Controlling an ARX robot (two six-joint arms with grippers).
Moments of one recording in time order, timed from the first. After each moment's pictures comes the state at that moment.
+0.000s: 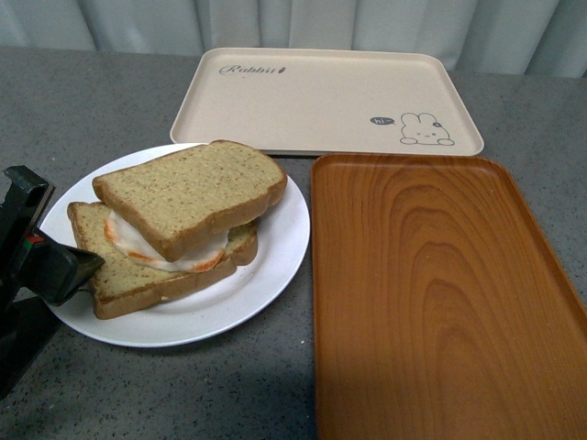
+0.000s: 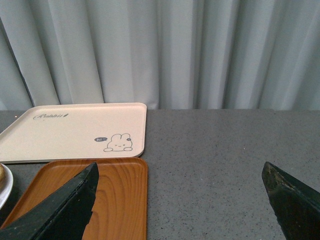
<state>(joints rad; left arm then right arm) -0.29 1.62 0.26 0.70 -0.08 -1.16 0.00 0.00 0.01 0.00 0.00 0.00</state>
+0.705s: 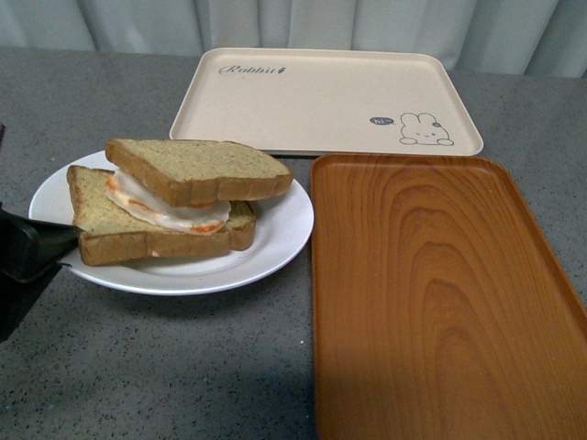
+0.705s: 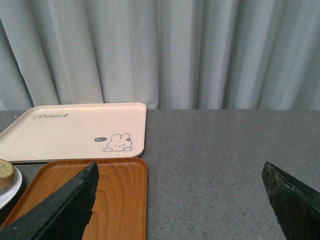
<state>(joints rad) -0.24 1.52 0.26 0.72 -0.05 -1.22 0.00 0.00 0.01 0.00 0.00 0.00</state>
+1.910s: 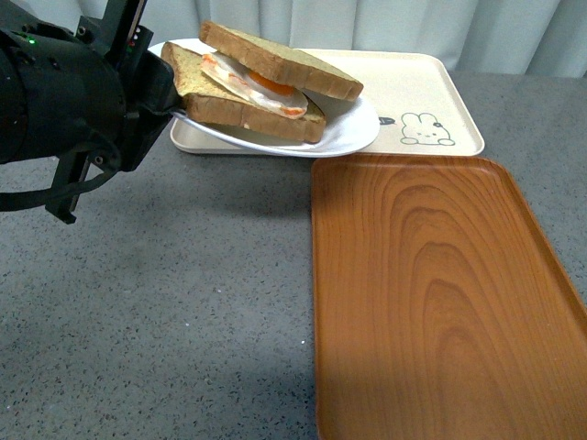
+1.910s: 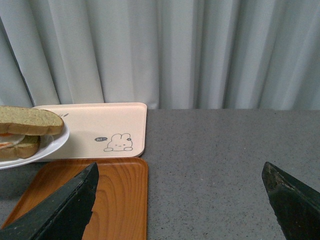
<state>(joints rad) -0.35 1.74 0.69 0.63 -0.09 -1.17 0.00 0.00 0.01 0.00 0.00 0.00</state>
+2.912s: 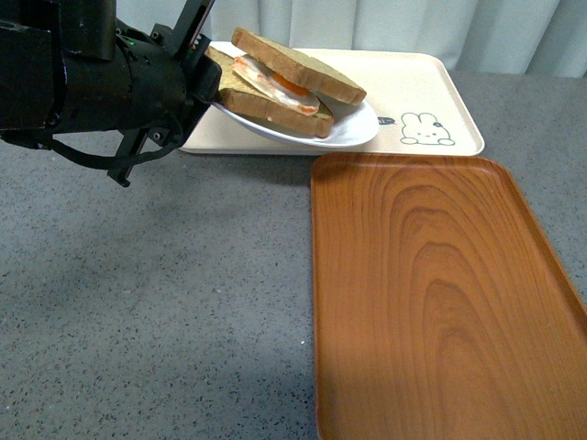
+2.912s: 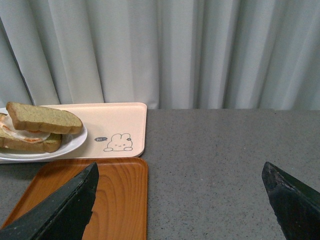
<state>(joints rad) -0.33 1.98 0.94 0.61 -0.08 -1.11 0.00 0.00 0.01 0.00 0.00 0.00</state>
